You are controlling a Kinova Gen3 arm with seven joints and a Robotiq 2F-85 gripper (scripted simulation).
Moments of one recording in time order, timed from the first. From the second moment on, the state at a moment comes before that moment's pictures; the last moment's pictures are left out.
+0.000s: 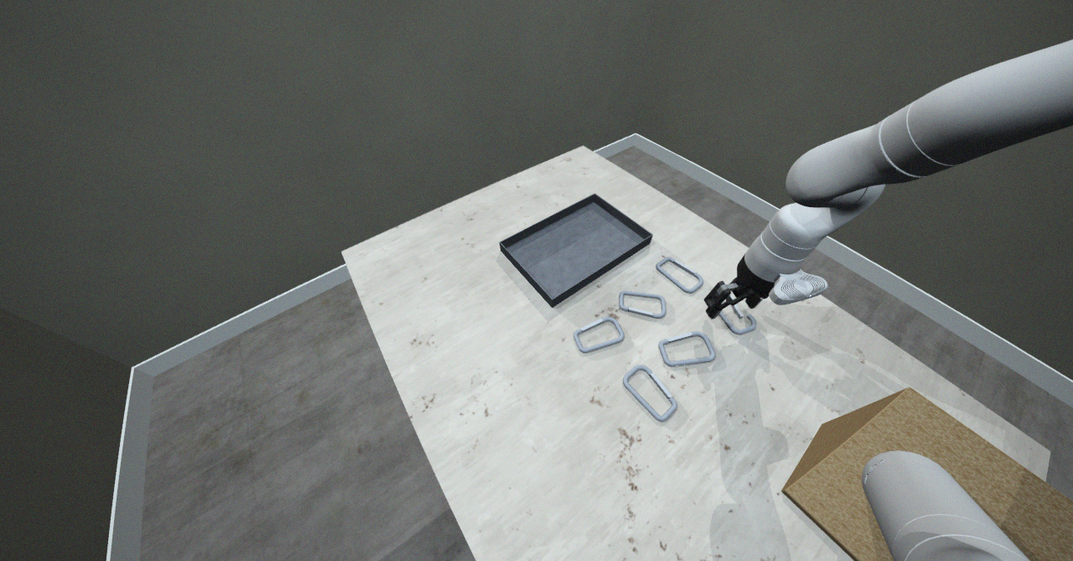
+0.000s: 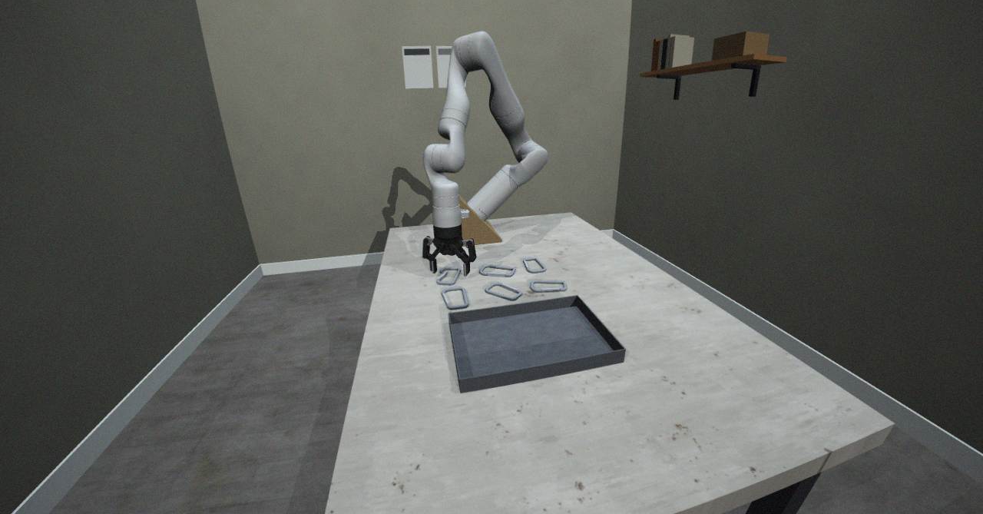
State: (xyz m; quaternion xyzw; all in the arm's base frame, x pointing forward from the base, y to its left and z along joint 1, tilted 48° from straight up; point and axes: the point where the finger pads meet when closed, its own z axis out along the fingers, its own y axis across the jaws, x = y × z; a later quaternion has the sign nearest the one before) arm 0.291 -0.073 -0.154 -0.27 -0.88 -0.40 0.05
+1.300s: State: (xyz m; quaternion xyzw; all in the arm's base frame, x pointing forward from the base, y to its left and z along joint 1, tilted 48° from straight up) arm 0.278 -0.126 -0.101 -0.26 -0.88 -0.40 0.05
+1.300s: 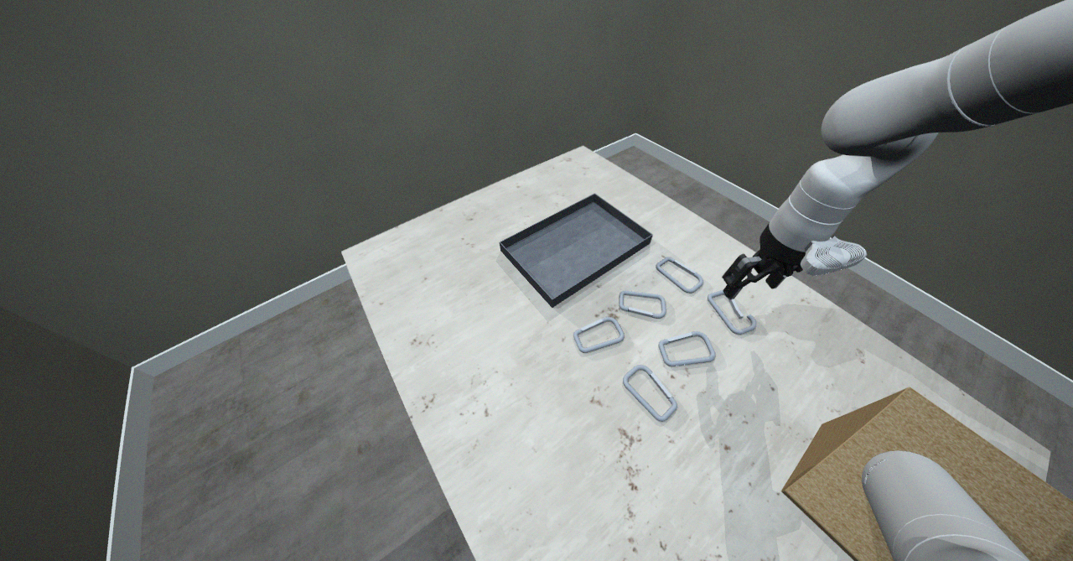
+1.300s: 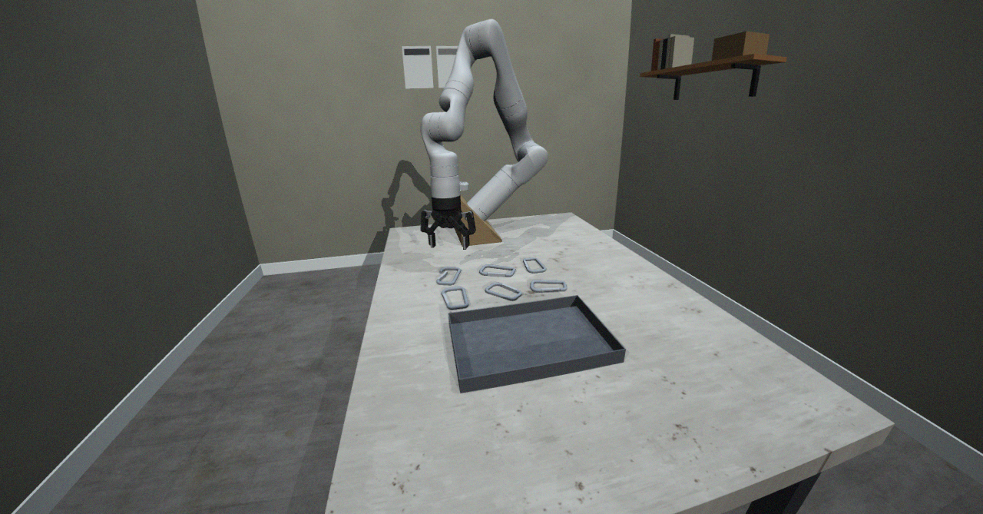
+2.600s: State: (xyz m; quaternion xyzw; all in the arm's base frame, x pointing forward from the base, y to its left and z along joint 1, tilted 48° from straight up) arm 0.311 -0.075 -0.040 -0.14 -0.90 -0.41 0.00
